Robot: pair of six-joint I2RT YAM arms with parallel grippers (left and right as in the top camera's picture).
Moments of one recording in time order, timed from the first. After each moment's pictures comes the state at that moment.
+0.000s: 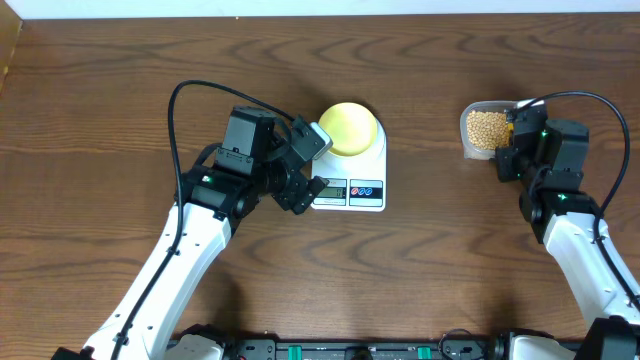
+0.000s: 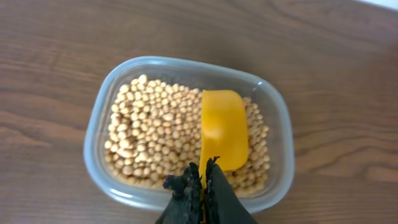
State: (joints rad) left arm -0.35 1.32 1.04 -0.65 0.35 0.41; right arm -0.09 1.36 0.71 -0.03 -0.03 -0.28
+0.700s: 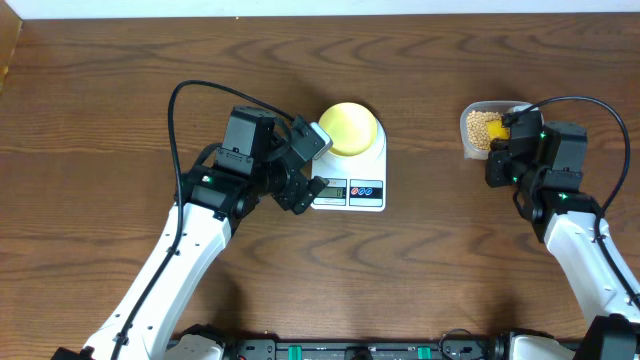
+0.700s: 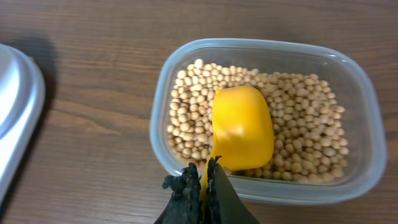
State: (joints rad) left arm -0.35 1.32 1.04 -0.65 0.35 0.41; right arm -0.10 1.37 0.72 -0.10 -0.21 -0.13
